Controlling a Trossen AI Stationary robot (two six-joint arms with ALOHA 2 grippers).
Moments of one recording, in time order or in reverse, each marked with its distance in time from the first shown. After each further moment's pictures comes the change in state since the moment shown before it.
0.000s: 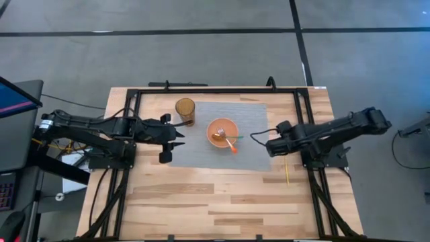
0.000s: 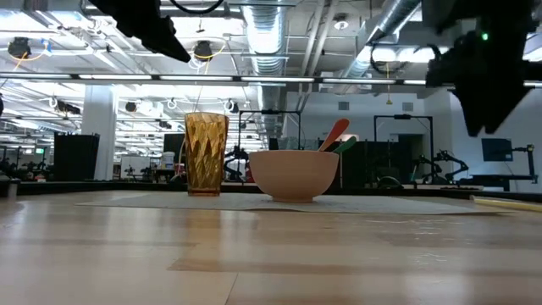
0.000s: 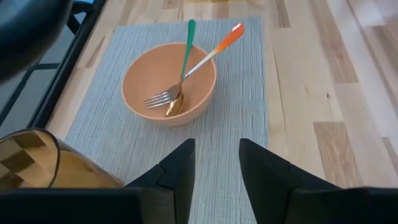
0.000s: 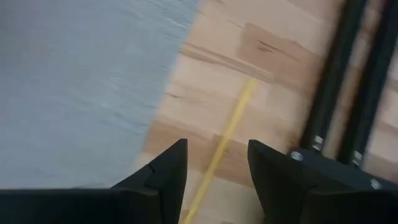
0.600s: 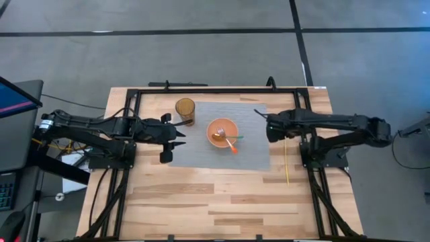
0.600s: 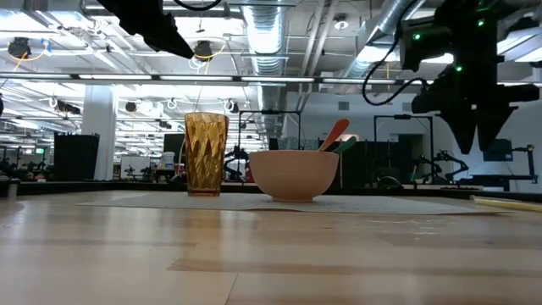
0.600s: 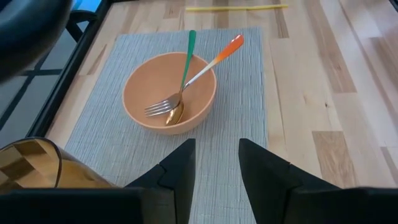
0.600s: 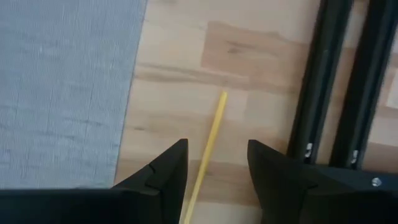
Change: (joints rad) left arm 0.000 0.000 0.000 0.031 0.001 -0.001; right arm -0.453 0.011 -0.073 0.115 -0.142 -0.291
